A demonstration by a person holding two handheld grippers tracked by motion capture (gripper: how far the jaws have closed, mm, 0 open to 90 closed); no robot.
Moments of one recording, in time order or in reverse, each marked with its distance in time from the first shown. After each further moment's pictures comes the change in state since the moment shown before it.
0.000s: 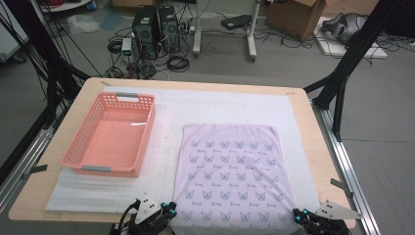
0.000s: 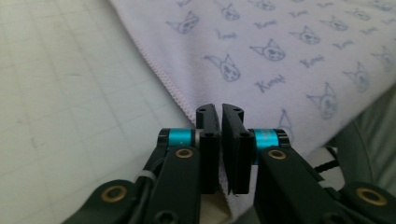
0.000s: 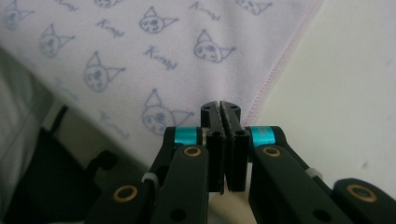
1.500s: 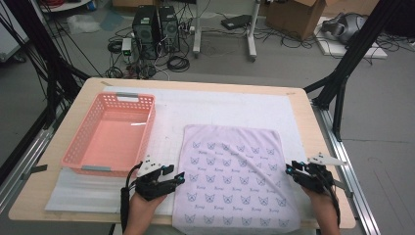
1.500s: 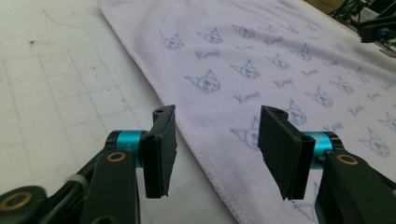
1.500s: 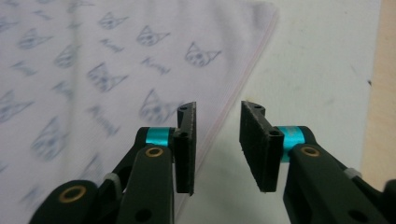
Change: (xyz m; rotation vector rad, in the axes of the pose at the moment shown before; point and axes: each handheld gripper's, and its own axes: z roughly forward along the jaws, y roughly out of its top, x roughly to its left) left arm 0.067 0.054 0.060 -0.073 -0.071 -0.103; right arm -0.080 0.078 0.074 -0.106 -0.116 0.108
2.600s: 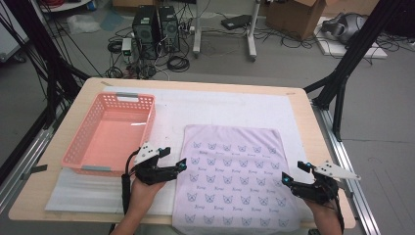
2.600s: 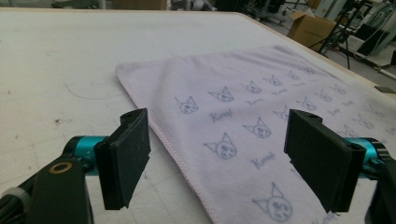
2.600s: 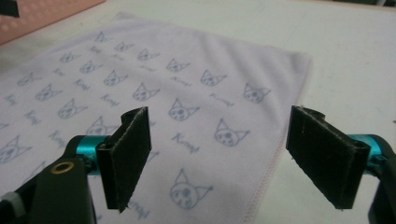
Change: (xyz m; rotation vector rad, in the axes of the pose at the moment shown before) left arm 0.015 0.026 0.005 -0.134 -0.016 0.050; right arm 0.026 -0.006 -0.039 -0.182 0.095 -0.014
